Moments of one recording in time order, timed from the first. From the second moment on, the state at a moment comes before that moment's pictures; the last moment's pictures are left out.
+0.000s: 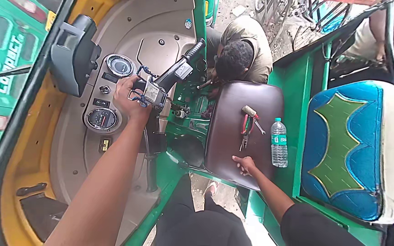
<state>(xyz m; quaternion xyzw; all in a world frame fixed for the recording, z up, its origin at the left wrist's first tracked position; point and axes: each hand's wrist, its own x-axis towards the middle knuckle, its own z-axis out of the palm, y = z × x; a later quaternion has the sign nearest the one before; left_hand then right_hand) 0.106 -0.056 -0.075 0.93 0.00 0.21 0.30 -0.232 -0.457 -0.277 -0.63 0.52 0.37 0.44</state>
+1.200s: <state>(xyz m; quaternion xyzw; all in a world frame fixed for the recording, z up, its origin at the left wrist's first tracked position) 0.106 -0.055 -0.078 0.92 0.00 0.21 0.32 -0.234 -0.455 -0.281 -0.64 0.51 0.36 0.45</state>
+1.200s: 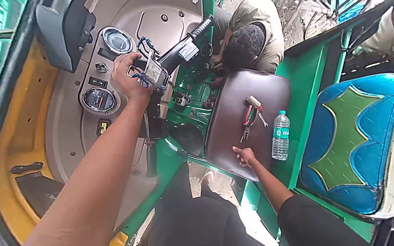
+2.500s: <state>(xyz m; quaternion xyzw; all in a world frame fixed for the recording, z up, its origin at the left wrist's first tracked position) 0.108 -0.055 -0.081 0.92 0.01 0.23 0.31 -0.235 -0.454 -0.278 -0.64 0.51 0.36 0.45</state>
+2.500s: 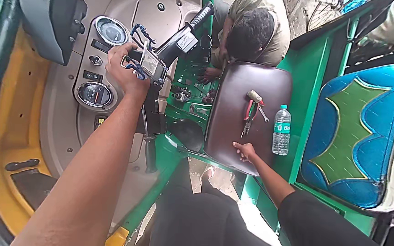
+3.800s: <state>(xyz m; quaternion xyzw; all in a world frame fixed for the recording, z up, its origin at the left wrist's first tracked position) 0.112 -0.052 -0.087 0.93 0.01 0.23 0.30 -0.236 -0.455 -0.282 -0.64 0.51 0.36 0.44</state>
